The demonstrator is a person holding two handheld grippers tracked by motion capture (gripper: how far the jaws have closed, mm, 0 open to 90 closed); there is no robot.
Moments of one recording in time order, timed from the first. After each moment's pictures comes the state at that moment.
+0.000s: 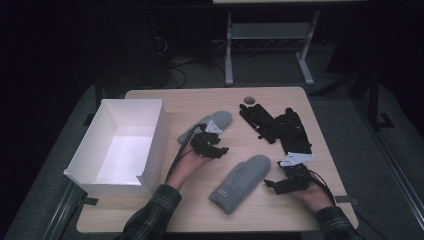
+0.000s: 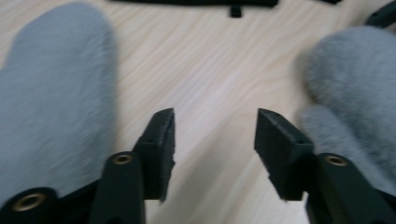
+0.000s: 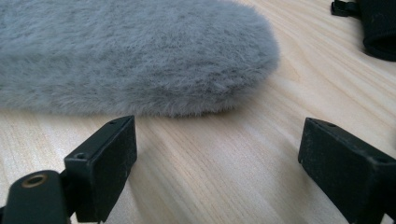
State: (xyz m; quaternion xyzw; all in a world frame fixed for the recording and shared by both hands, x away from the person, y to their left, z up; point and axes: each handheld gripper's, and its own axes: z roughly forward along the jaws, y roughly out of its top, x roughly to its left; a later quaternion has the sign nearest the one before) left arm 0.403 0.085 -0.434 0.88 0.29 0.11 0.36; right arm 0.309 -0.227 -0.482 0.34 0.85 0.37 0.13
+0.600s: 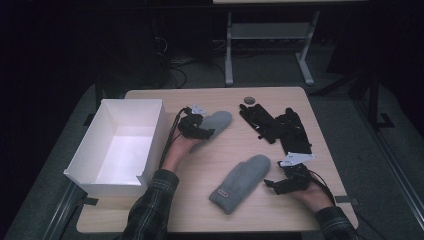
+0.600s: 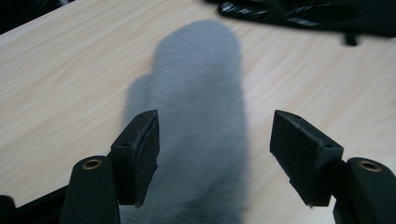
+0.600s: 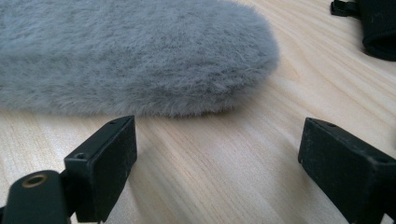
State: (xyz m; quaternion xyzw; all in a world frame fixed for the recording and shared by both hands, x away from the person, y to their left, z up) left arm 0.459 0.118 -0.429 0.85 0.35 0.18 0.35; right arm 0.309 -0.227 -0.482 0.35 0.85 0.37 0.13
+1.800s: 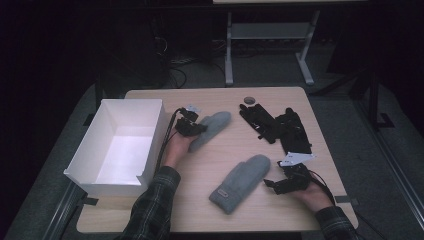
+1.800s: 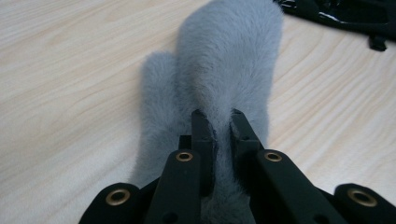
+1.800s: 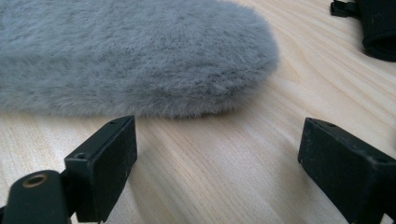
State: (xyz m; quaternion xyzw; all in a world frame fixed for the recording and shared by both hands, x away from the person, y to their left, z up) left arm 0.473 0.133 -0.445 0.83 0.41 0.12 0.37; right arm 0.309 -0.226 -0.482 0.35 0.85 0.37 0.13
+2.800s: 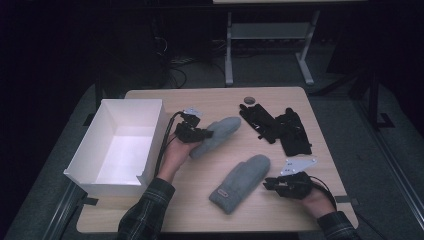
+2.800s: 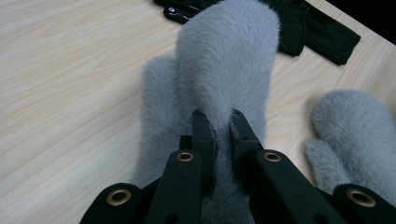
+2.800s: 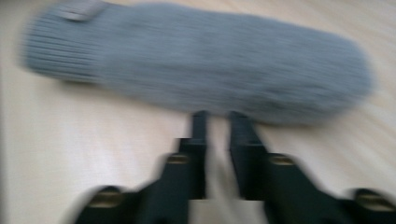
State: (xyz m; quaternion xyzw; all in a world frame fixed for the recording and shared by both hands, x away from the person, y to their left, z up) left arm 0.421 0.123 -0.403 0.83 0.38 0.07 0.41; right arm 0.280 -0.218 -0.460 0.27 0.87 0.40 0.07
